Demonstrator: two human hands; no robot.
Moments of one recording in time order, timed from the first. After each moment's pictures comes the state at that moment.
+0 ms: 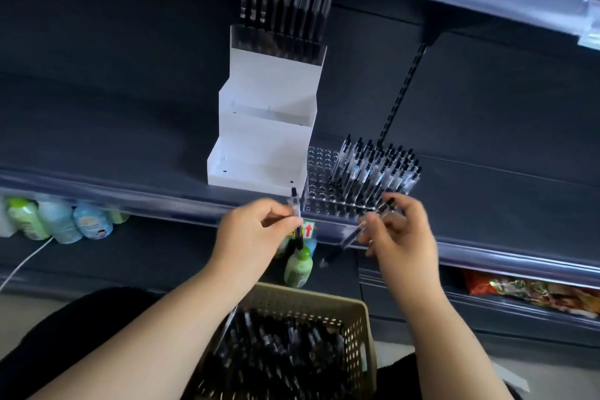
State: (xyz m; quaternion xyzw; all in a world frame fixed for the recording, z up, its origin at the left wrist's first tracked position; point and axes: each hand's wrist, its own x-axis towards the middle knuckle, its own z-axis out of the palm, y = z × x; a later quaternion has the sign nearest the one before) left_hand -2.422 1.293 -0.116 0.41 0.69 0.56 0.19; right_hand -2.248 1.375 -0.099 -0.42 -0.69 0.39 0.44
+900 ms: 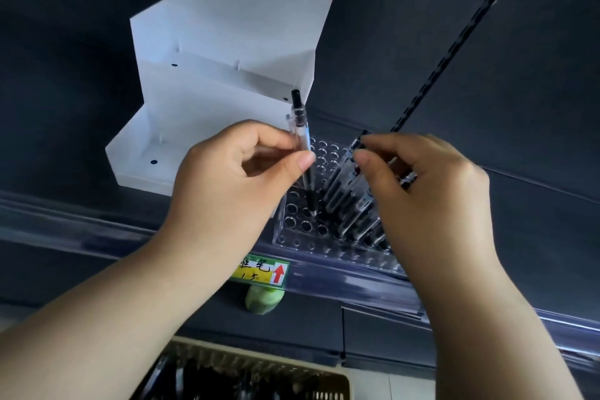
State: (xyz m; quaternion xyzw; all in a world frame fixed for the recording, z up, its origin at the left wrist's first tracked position) left_hand -2.450 1.408 -0.100 0.40 0.61 0.66 0.16; right_hand -2.316 1.490 -0.065 -0.36 -0.85 0.08 0.38
